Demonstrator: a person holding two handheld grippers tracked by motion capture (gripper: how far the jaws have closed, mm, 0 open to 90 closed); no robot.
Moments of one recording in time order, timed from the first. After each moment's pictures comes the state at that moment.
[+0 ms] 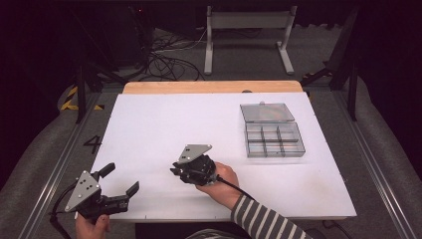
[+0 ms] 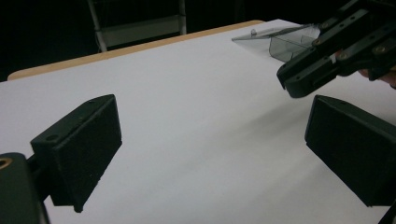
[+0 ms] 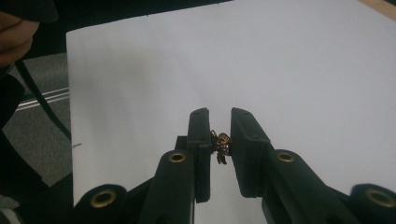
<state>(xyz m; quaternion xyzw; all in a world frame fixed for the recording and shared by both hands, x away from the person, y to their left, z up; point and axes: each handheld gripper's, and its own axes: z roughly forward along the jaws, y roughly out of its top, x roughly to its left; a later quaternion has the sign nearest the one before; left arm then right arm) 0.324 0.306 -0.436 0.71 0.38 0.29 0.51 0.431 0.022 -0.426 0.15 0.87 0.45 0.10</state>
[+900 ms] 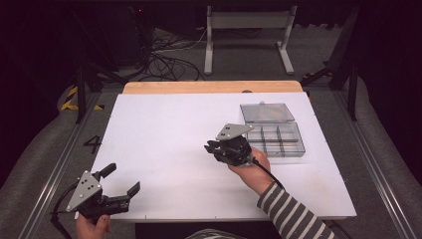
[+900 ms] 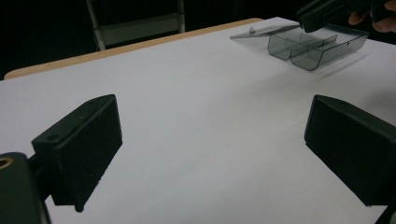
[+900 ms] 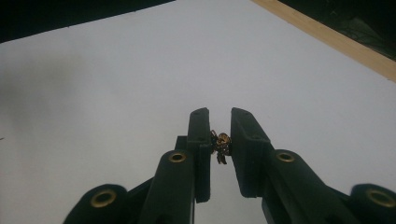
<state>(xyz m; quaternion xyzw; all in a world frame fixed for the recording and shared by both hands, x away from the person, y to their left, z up) 0.325 0.304 -0.436 0.71 0.38 0.29 0.51 0.466 -0.063 -0.399 0.23 0.85 0.45 0.16</state>
